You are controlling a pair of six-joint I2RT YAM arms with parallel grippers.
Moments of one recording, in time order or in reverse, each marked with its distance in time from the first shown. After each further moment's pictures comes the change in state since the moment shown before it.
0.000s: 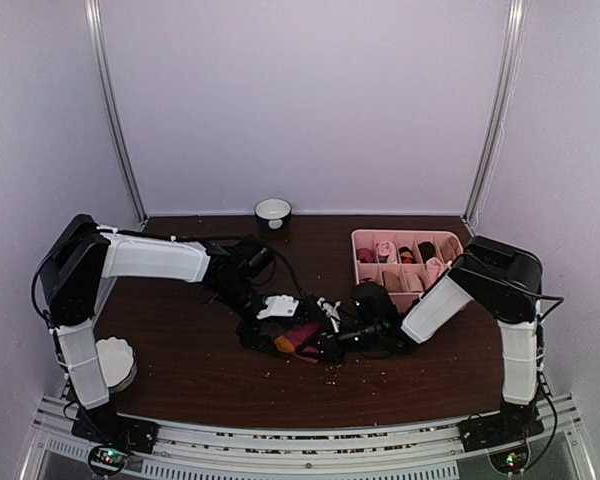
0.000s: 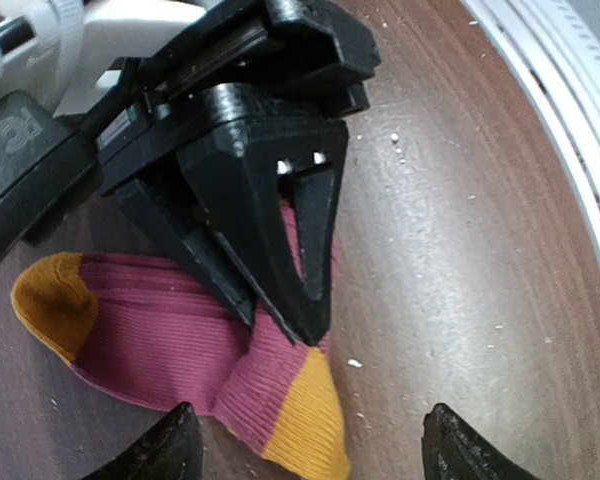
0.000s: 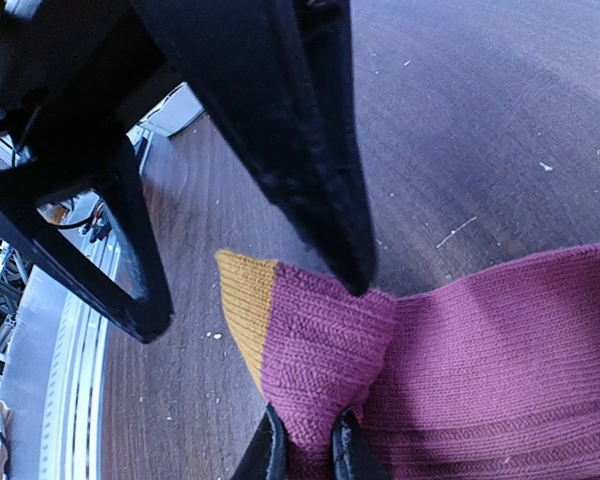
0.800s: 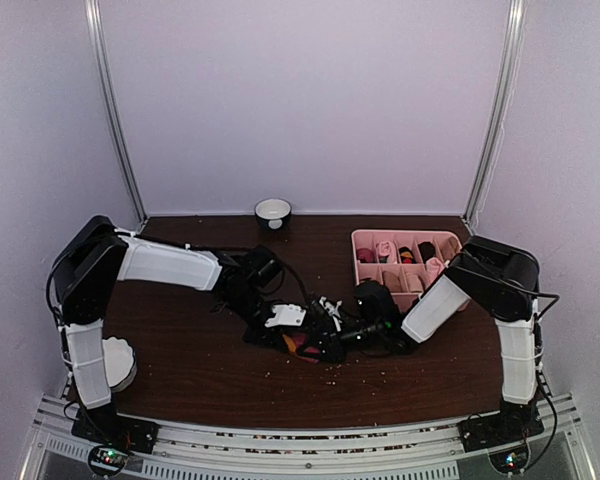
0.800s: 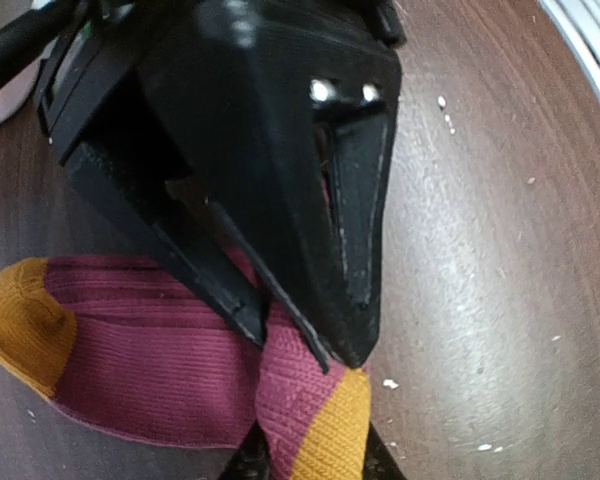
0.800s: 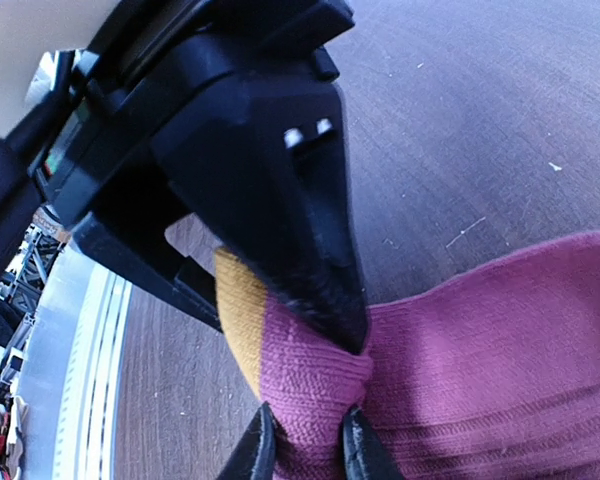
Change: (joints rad) left arm -0.034 0.072 -0.006 0.091 -0.093 -0.039; right arm -0.023 0.024 -0.001 0.056 -0.074 0.041
